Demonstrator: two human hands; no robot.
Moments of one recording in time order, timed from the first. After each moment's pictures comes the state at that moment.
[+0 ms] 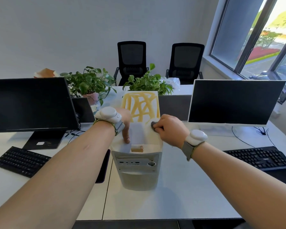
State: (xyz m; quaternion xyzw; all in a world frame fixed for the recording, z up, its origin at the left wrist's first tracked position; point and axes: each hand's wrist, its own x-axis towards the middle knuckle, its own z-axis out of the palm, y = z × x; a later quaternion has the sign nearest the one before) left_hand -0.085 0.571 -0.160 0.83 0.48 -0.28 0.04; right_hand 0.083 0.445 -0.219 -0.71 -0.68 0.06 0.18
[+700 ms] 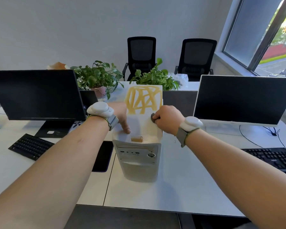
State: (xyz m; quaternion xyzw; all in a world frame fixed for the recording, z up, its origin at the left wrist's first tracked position) left_hand -0.112 0.559 -0.165 0.83 0.52 -0.17 0.10; right_hand 0.075 0.456 -0.199 -0.72 -0.68 0.08 0.10
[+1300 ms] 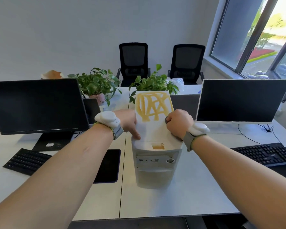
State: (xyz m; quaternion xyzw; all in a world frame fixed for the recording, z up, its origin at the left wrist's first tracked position) left_hand -0.161 0.597 -0.175 0.90 0.40 -0.15 0.10; right_hand 0.035 0.481 -0.205 -0.84 -0.52 0.06 0.13
